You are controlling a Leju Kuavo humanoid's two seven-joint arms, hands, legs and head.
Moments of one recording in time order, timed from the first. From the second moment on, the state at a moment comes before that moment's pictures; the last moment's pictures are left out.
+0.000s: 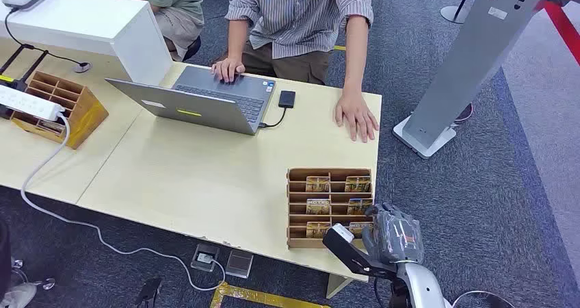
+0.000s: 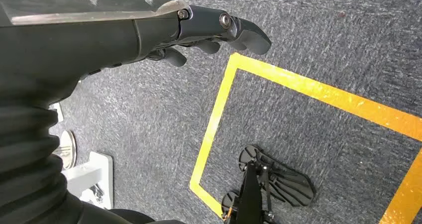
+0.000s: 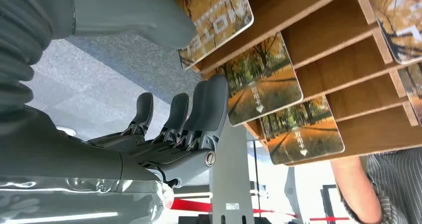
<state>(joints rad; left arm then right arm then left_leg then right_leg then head) -0.12 0.10 -0.83 -0.23 1.14 0.34 0.07 -0.15 -0.21 0.64 -1.47 1.07 0.00 0.34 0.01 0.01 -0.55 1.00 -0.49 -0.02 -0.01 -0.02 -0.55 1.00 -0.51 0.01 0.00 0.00</state>
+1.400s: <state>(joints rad) -0.12 0.10 -0.83 -0.23 1.14 0.39 0.12 -0.16 -0.21 0.65 -1.48 1.05 0.02 0.34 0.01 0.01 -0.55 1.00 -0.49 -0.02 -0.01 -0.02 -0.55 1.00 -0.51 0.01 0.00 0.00</state>
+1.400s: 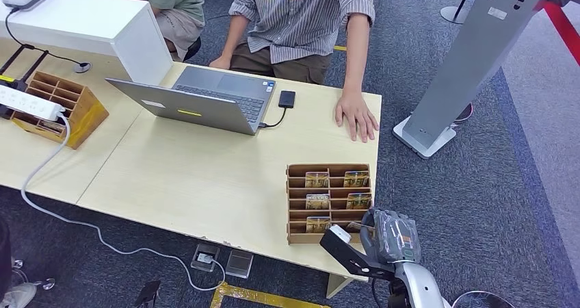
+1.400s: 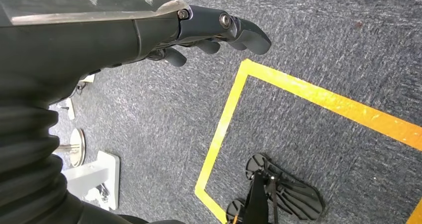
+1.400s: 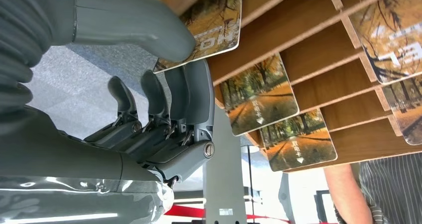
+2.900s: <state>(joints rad) -0.12 0.10 -0.84 -0.23 1.08 0.32 0.08 -0.49 -0.30 0.46 -1.89 1.16 -0.04 0.04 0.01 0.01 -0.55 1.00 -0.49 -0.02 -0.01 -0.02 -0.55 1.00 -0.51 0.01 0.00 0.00</state>
